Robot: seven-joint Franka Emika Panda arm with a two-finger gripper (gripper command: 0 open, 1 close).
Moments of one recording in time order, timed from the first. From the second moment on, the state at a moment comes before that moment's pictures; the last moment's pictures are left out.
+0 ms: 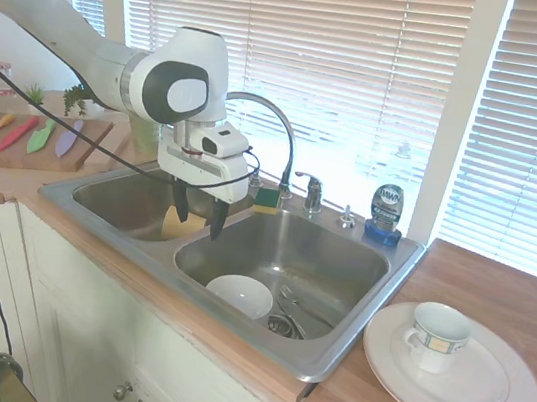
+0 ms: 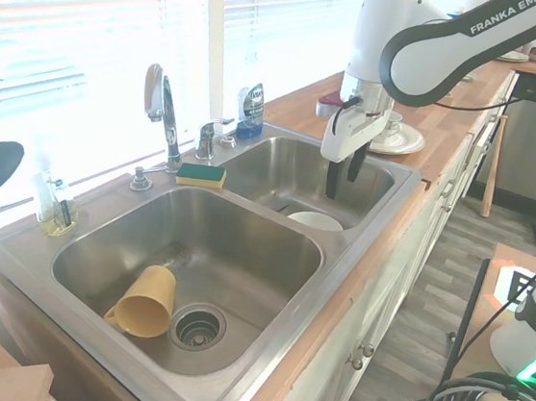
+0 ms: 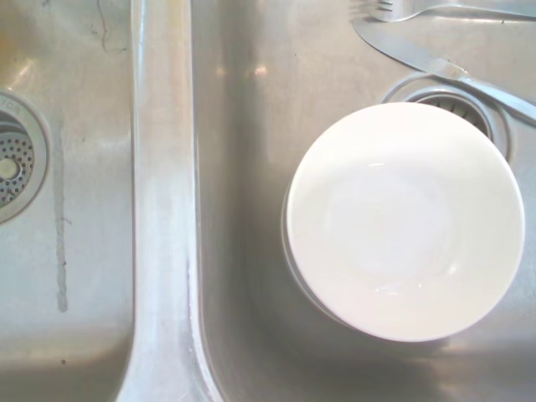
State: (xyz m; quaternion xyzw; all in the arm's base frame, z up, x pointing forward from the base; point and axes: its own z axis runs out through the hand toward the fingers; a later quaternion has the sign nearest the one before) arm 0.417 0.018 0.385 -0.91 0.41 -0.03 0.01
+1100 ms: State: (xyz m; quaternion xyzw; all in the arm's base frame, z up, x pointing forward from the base) arm 0.418 0.013 0.376 -0.91 0.41 -0.02 0.00
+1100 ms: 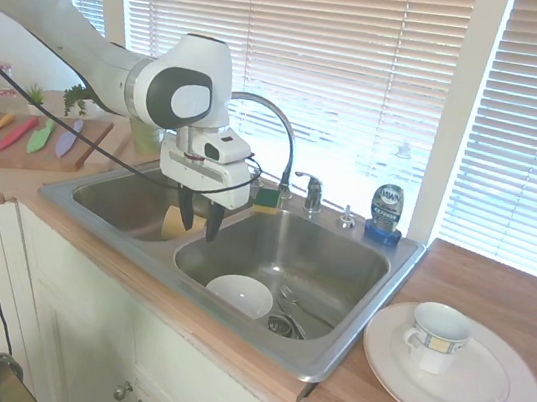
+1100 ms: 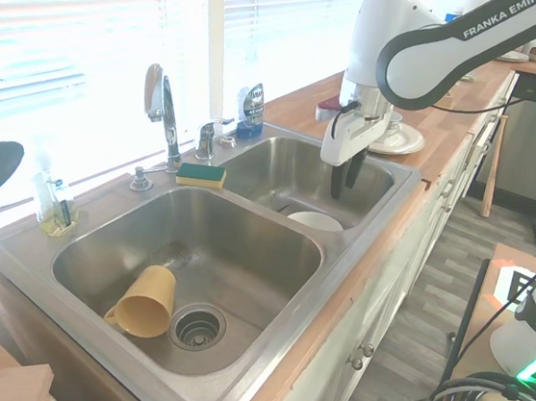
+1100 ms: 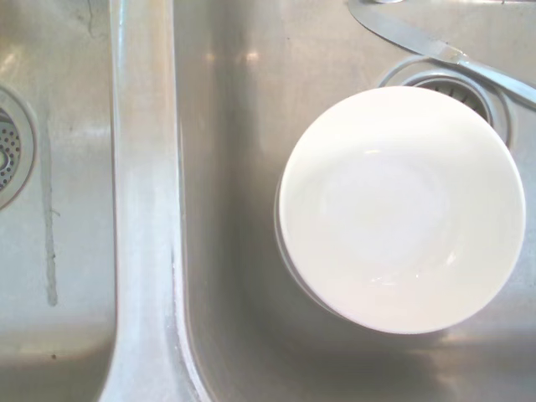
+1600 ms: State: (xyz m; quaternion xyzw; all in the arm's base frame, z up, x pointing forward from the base) arm 0.440 0.018 0.380 -0.91 0.40 -0.03 0.00
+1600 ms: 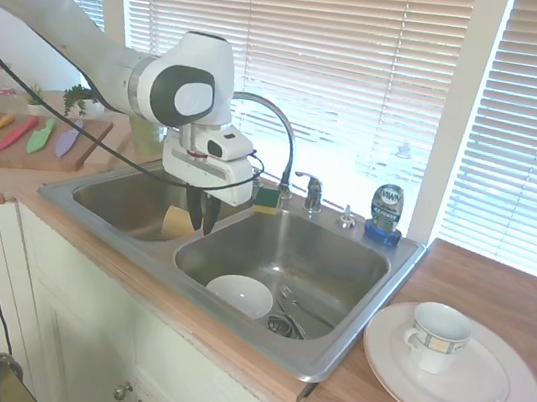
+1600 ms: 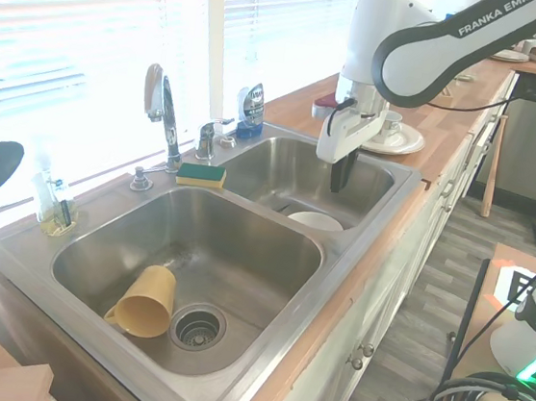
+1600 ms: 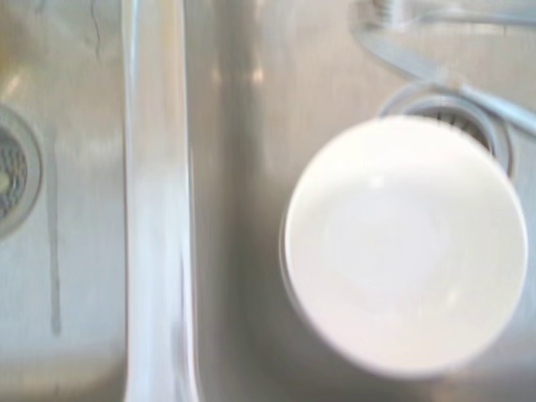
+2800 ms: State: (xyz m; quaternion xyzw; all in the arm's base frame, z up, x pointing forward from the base) arm 0.661 0.012 0.383 -0.88 0.47 -0.07 -0.01
